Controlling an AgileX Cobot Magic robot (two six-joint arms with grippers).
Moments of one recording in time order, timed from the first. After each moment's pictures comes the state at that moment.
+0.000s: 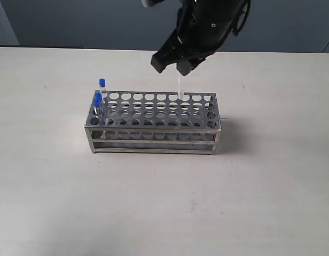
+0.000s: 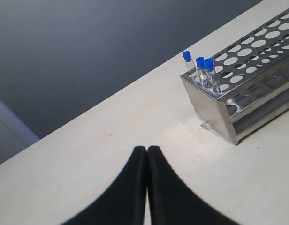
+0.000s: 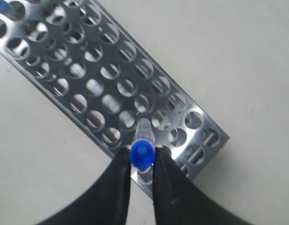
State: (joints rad) left arm -0.28 0.00 0.01 0.56 0.30 -0.12; right arm 0.79 1.80 -1.67 -0.04 1.12 -0.14
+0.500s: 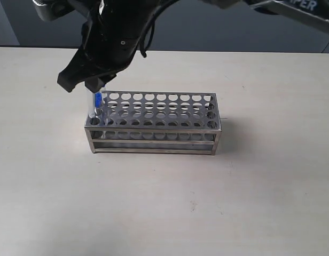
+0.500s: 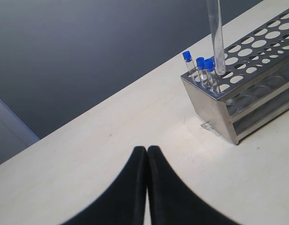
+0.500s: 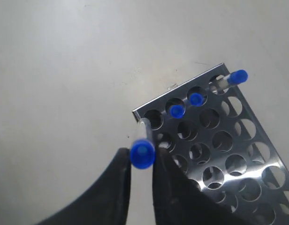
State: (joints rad) left arm -0.28 0.00 0.01 0.56 0.30 -0.12; right arm 0.95 2.04 -1.94 0.21 1.09 -0.31
